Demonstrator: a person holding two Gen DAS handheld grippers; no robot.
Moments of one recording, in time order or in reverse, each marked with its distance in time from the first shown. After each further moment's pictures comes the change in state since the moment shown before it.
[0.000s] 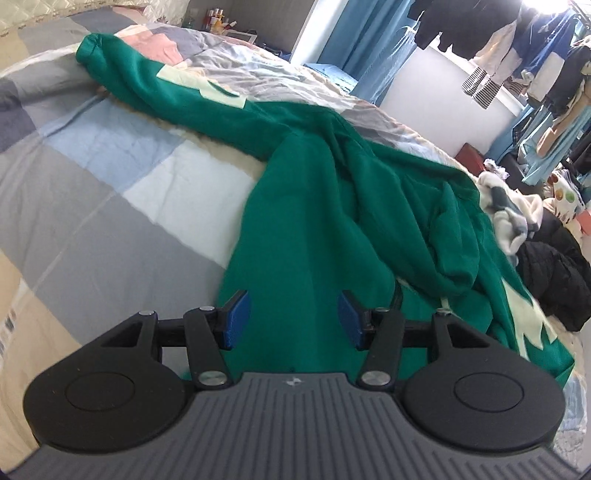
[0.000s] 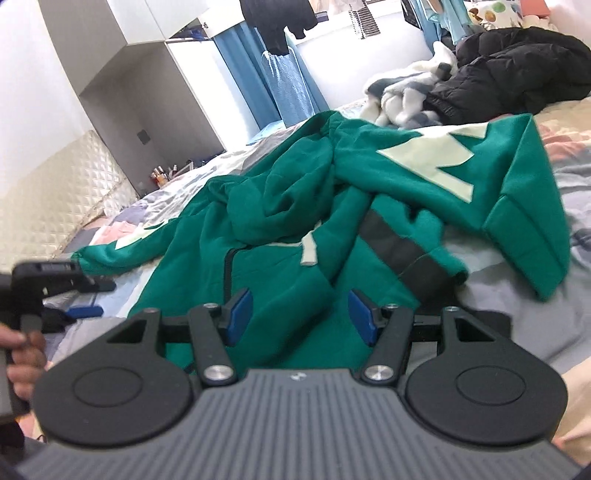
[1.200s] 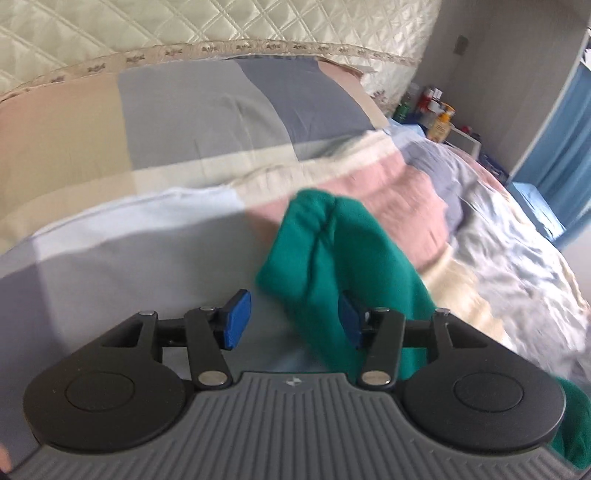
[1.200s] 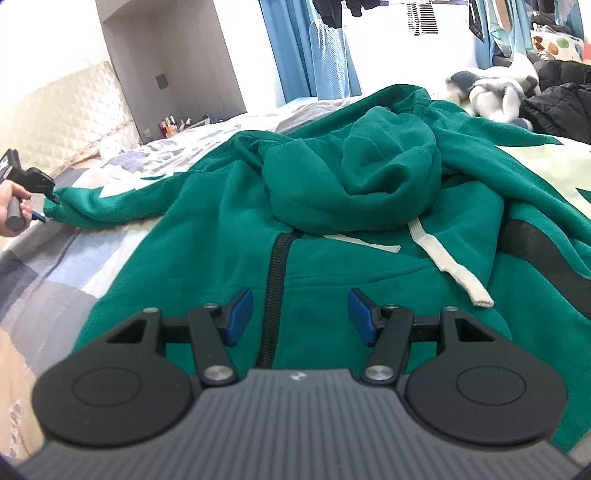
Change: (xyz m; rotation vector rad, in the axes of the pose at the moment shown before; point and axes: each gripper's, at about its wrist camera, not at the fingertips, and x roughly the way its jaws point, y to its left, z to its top) left arm 0.170 0.307 0.368 -0.319 -0.156 0.457; right arm 0.139 0.096 -0.010 -0.200 0.054 -0.022
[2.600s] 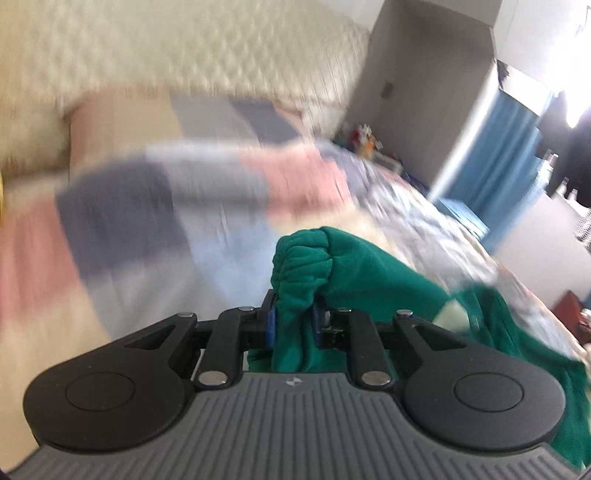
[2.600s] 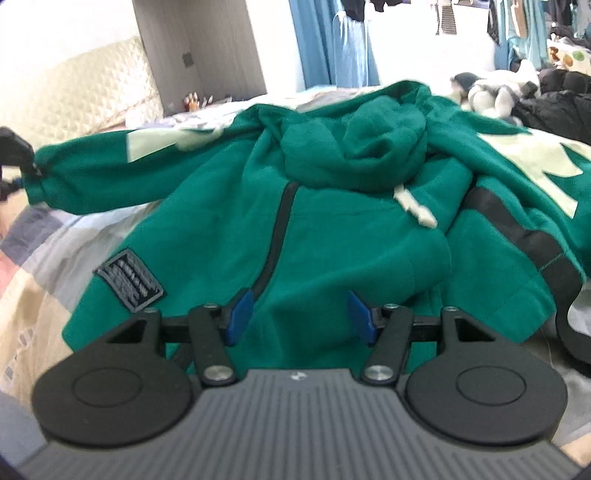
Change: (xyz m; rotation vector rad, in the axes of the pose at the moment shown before) left arm -0.248 0.008 -0.197 0.025 -0.219 -0.124; right arm -0.066 -0.011 -0.035 -0.082 0.034 0.029
